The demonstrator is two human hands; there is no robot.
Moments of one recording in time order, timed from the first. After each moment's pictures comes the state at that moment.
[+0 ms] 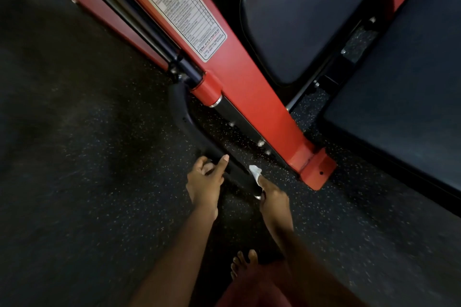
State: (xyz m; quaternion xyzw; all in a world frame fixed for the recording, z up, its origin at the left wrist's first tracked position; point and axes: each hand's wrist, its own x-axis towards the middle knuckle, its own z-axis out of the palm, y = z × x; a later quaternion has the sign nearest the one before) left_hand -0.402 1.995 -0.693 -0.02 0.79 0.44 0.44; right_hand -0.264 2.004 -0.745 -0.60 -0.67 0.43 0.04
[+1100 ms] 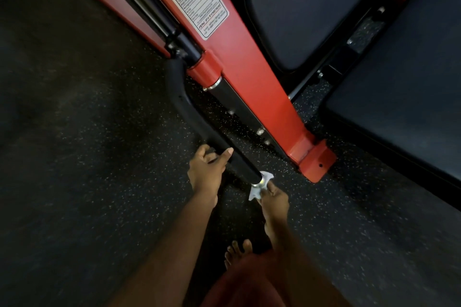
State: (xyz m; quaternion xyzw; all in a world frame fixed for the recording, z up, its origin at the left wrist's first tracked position) left_hand -0.392 1.990 -0.701 -0.02 0.79 0.42 0.45; right_hand -0.259 1.981 -0.779 -0.75 -0.28 0.59 0.10
